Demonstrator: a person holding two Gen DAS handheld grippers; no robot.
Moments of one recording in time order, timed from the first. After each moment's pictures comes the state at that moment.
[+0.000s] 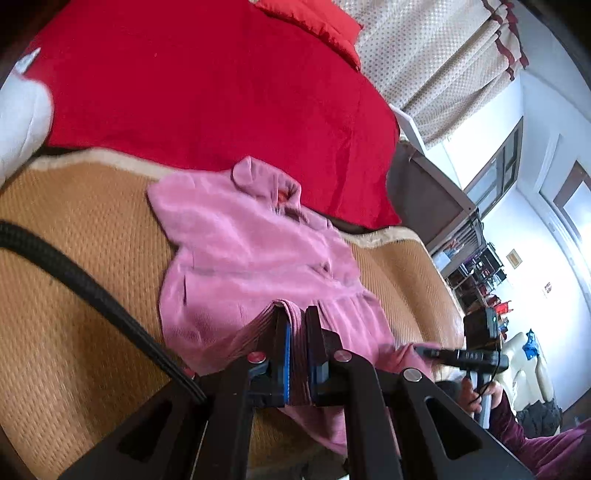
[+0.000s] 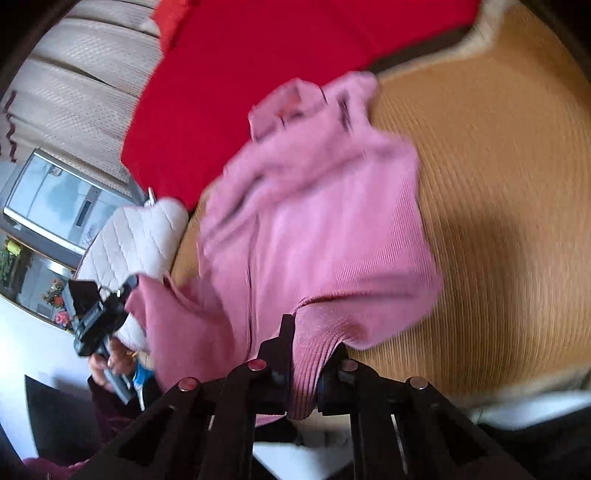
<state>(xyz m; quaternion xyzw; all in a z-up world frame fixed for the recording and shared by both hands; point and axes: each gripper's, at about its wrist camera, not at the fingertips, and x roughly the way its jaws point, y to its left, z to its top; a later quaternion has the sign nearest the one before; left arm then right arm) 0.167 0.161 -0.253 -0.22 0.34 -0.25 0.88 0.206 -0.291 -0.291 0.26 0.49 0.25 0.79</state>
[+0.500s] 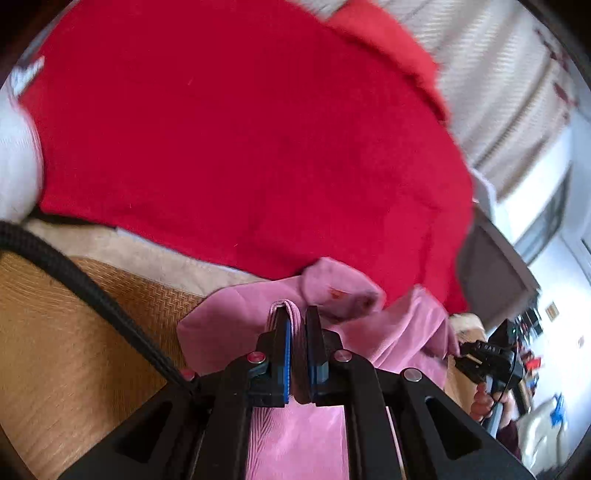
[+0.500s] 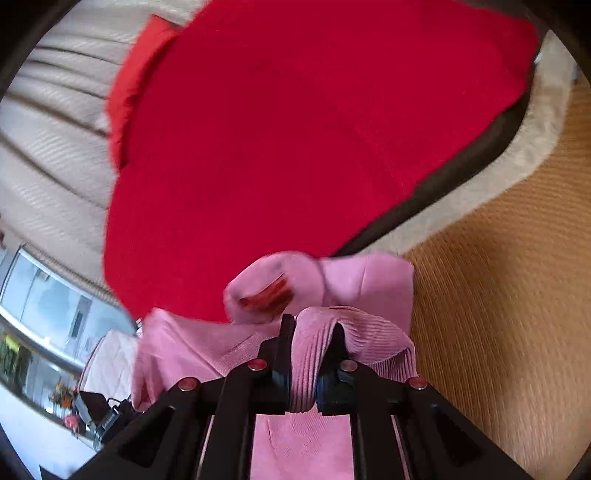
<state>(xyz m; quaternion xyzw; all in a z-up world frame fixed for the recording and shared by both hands) 0.380 0.196 -0.263 -0.27 0.33 -0.13 0.90 0.483 -0.293 -0.269 0.36 0.41 0.17 0.82</state>
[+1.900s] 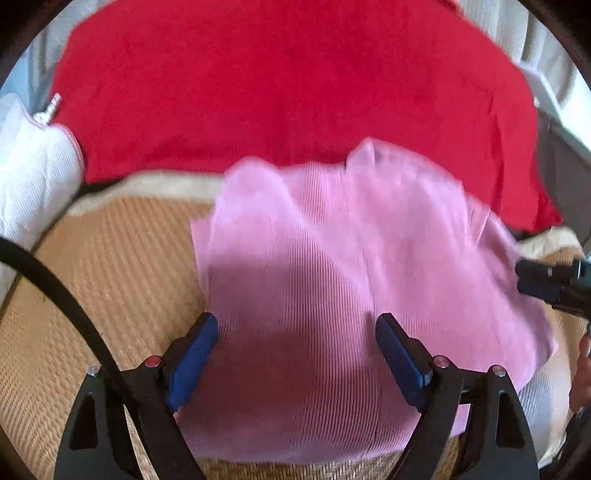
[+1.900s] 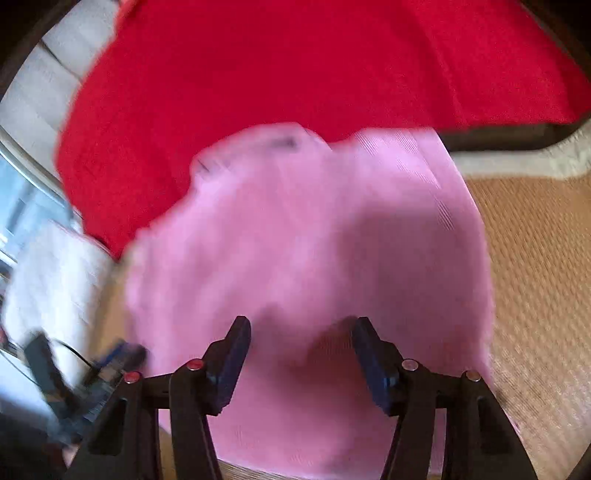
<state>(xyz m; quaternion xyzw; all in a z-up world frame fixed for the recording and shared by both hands) 0.316 0.103 -0.310 -0.09 0.39 0.01 0.92 0.439 -0.191 -0.284 0.17 0.49 0.18 0.83</state>
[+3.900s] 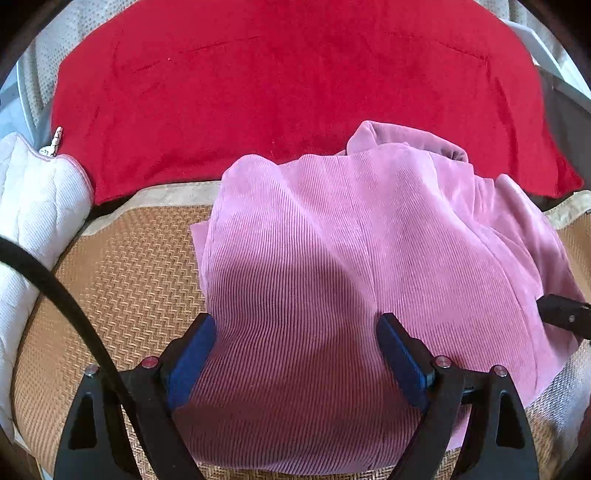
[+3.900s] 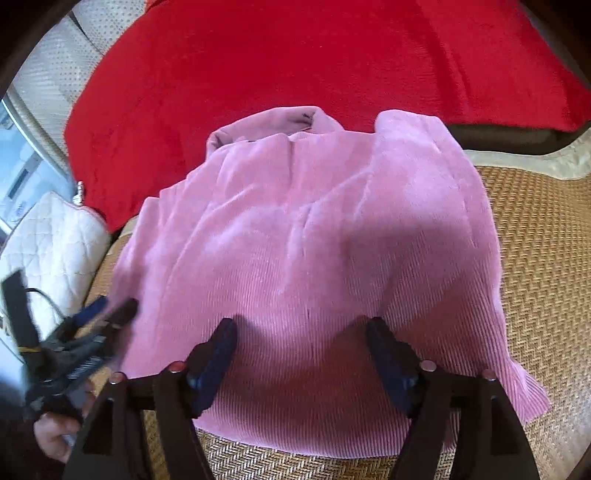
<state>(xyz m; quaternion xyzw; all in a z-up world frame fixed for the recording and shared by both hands) 0.331 0.076 -0.324 -0.01 0.41 0.05 0.91 0.402 -0.188 -0.318 0.11 0.49 0.18 0.85</state>
